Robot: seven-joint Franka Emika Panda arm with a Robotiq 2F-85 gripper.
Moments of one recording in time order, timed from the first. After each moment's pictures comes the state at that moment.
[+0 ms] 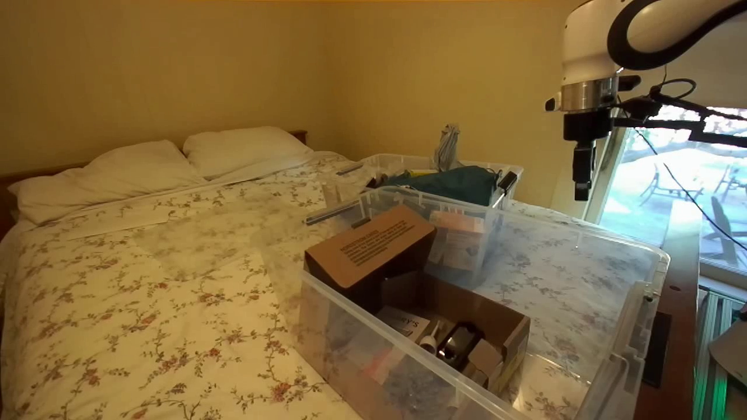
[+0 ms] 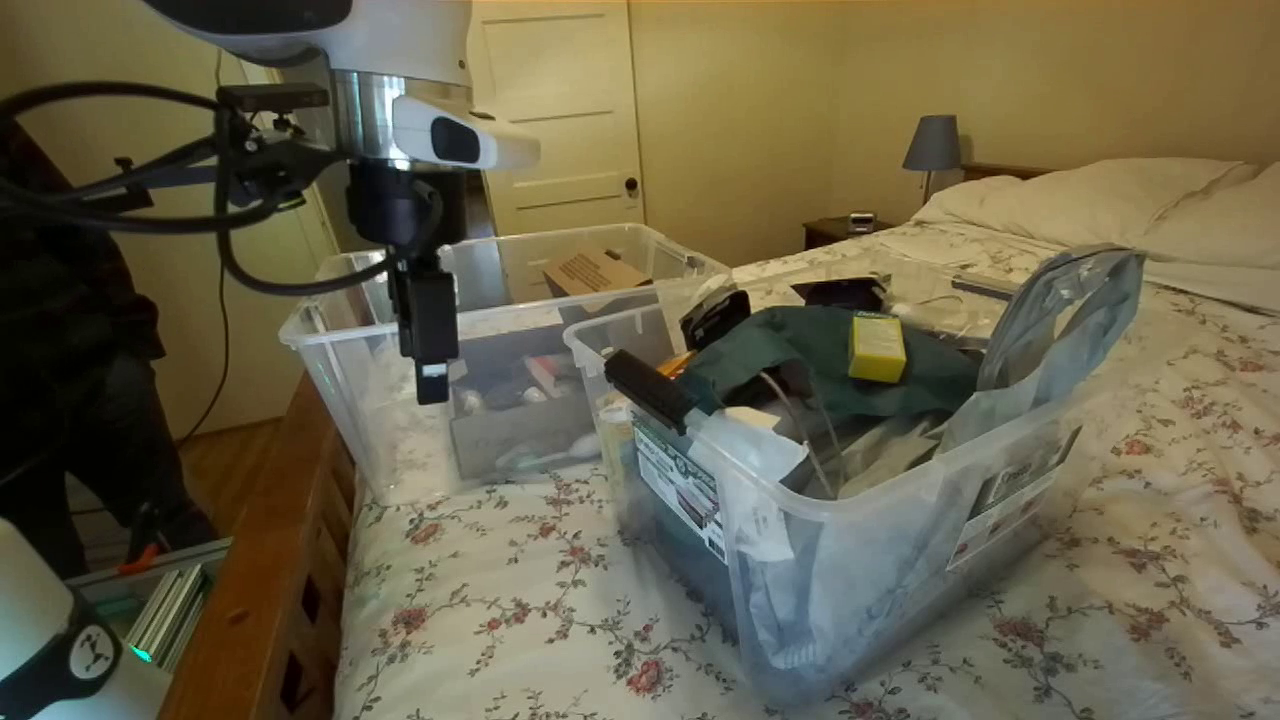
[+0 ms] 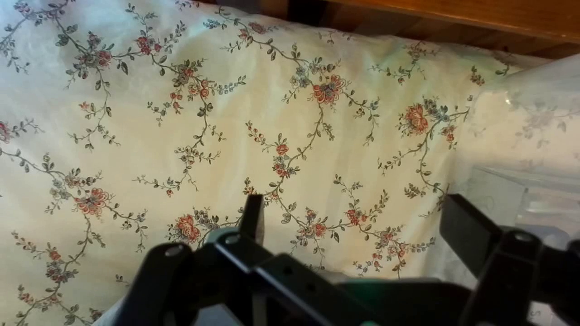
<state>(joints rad) 0.10 -0.48 0.03 -2.57 0.01 1.89 -0.07</state>
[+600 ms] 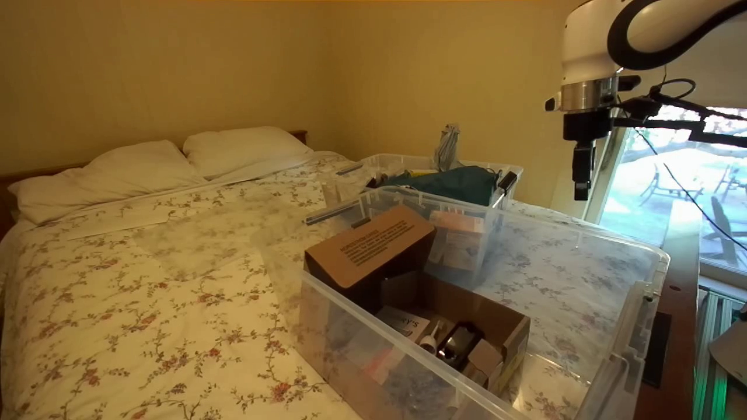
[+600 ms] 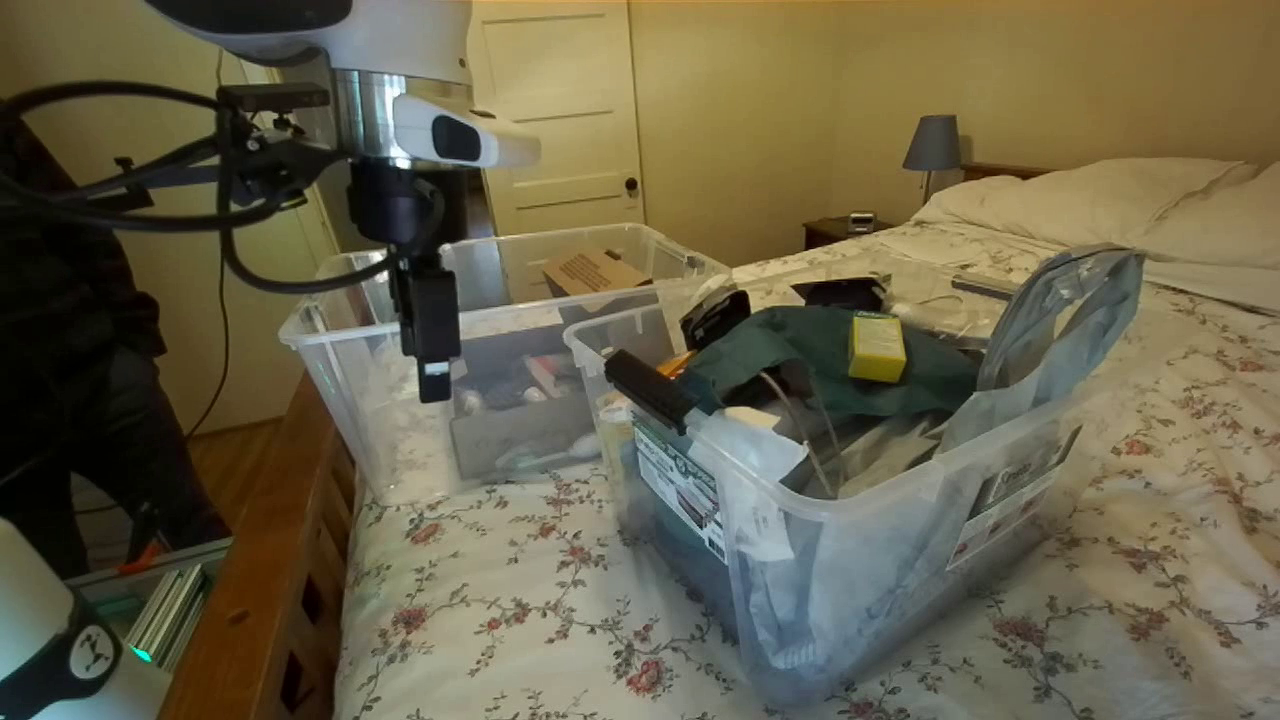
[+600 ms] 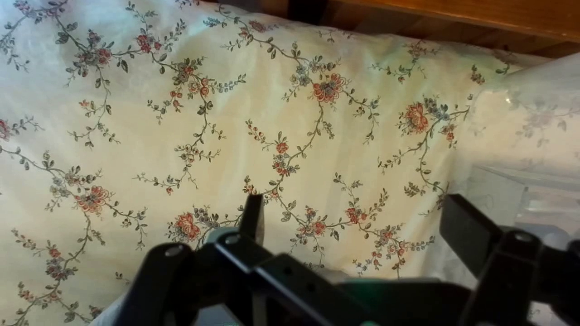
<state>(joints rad) 0.10 -0.48 0.04 -2.57 0.01 1.90 -0.07</state>
